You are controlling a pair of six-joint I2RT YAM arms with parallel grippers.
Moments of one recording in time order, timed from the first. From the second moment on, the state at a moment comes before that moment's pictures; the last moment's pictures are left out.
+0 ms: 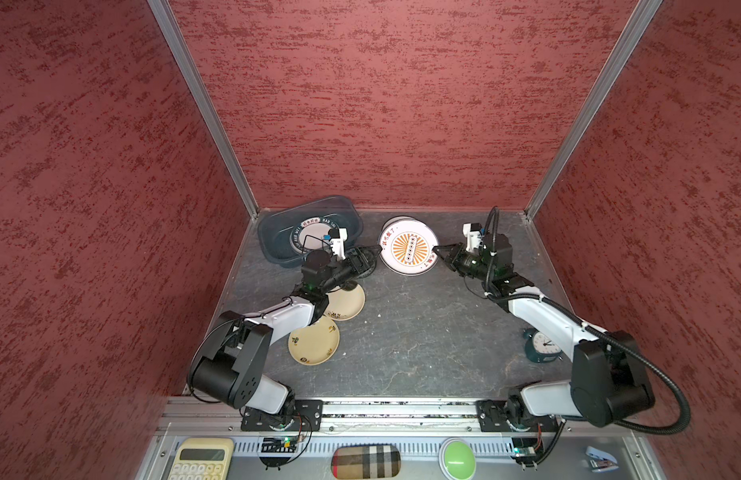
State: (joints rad) left arm -0.37 1.50 0.68 0.77 0.51 -1.03; right arm 0.27 1.41 0.87 0.20 -0.51 0.98
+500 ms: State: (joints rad) left arm -0.39 1.67 0.75 0.85 0.56 -1.09; right arm 0.27 1.49 0.90 0.21 -0.56 0.97
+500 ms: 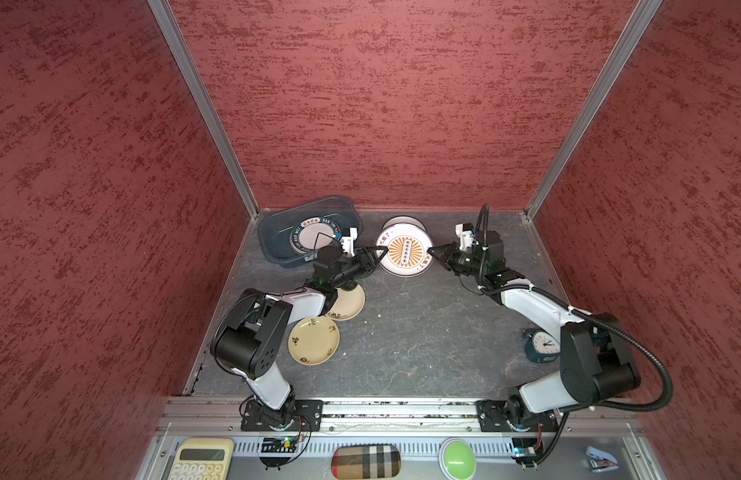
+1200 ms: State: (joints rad) left arm -0.41 1.68 0.79 0.70 0.54 -1.04; right arm 0.27 1.40 0.87 0.19 -0.55 0.87
